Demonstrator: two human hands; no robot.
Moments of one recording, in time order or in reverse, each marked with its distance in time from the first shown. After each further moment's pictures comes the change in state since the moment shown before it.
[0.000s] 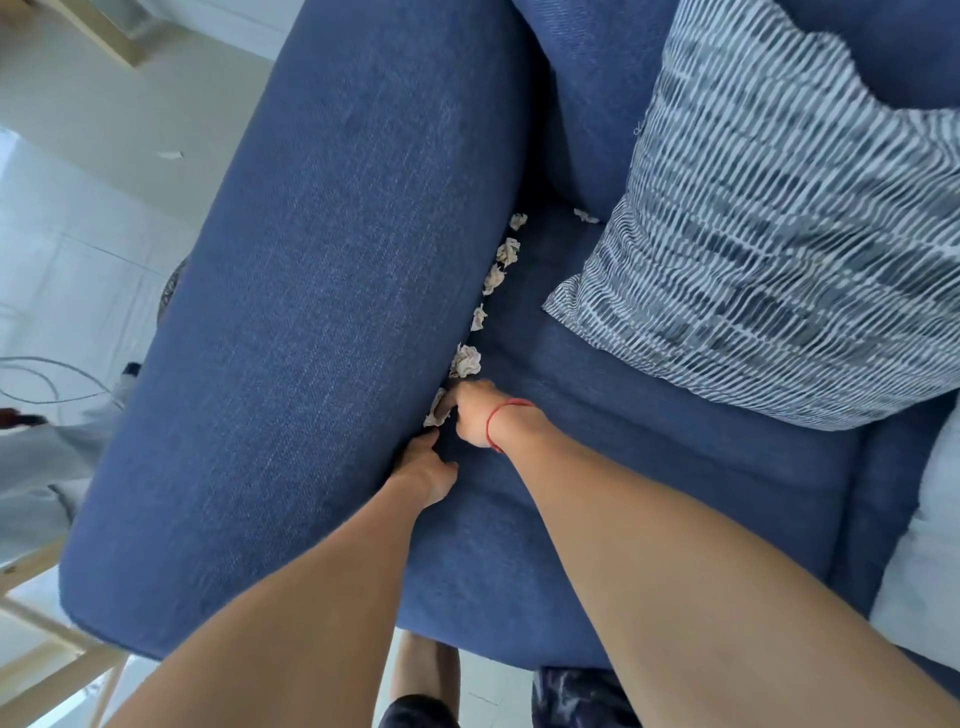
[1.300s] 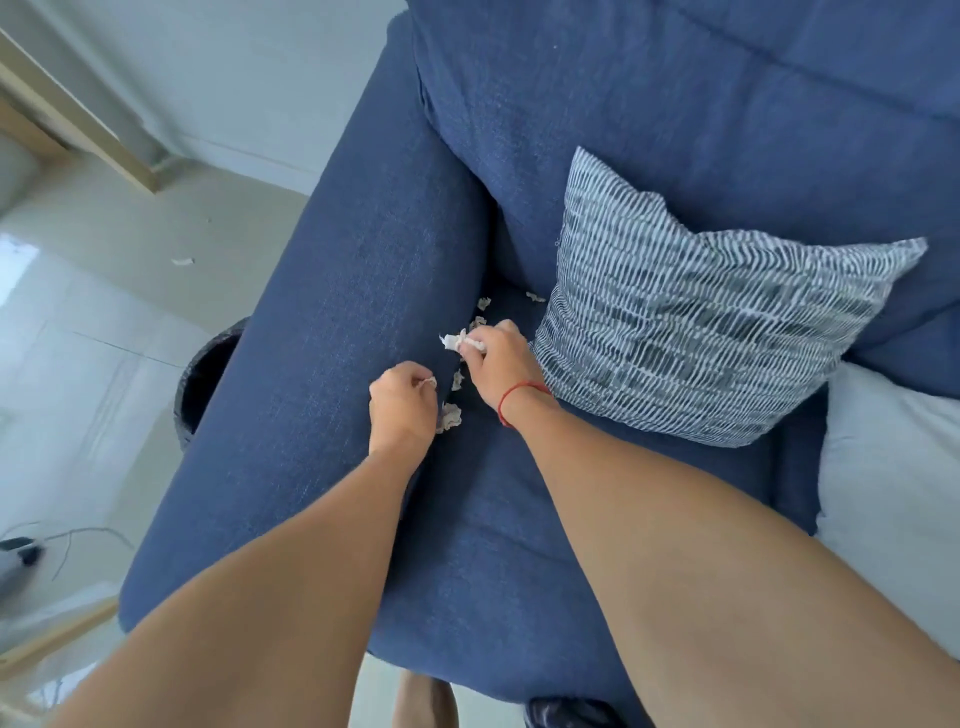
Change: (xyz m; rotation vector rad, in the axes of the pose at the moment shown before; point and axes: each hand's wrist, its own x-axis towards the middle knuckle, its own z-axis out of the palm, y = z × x) left_hand -0.093 0.092 -0.081 -0.171 0.611 0.511; right_hand -0.082 -0.022 -0.089 0.286 0.824 -0.026
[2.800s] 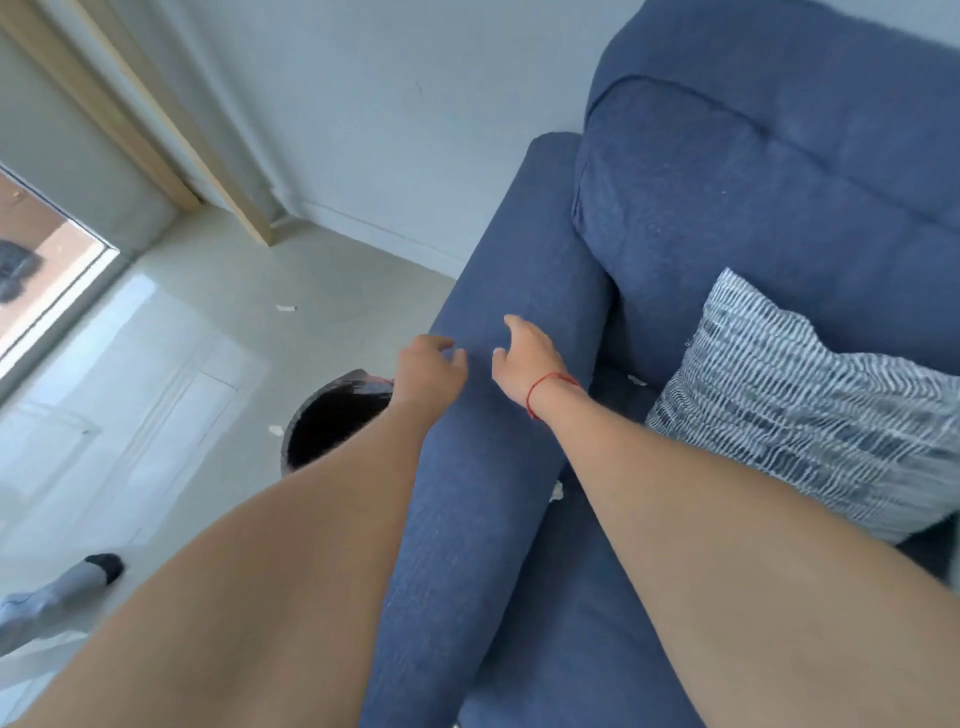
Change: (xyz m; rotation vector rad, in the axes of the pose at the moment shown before) left_hand 0.098 0.009 -0.159 -0.083 -0.074 -0.015; right_hand 0.048 -0.172 0.018 -0.052 -0.110 0.018
